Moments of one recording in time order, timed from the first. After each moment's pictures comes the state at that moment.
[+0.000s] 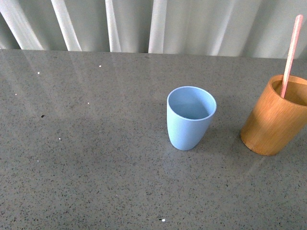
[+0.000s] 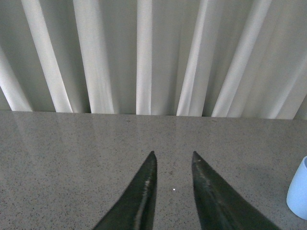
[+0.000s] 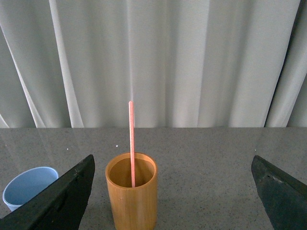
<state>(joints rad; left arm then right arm) 0.00 0.00 0.02 0.00 0.00 0.00 0.00 0.00 0.02 0.00 0.00 0.00</state>
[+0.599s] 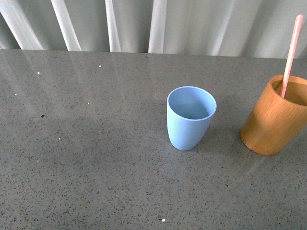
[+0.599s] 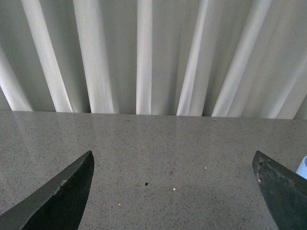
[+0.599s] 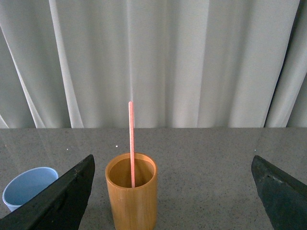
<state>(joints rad) 0.00 0.00 0.02 0.00 0.00 0.00 0.00 0.00 0.02 0.00 0.00 0.00</state>
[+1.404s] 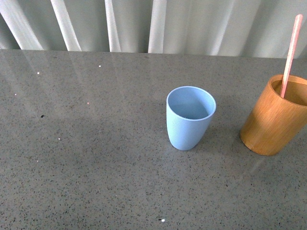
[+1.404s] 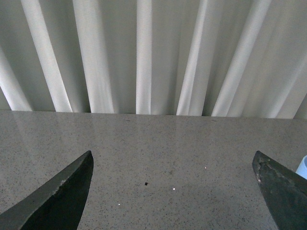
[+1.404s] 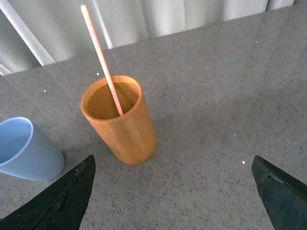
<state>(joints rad) 0.00 0.00 0.02 0.00 0.00 0.00 0.05 0.52 0.16 -0.04 0.12 0.23</state>
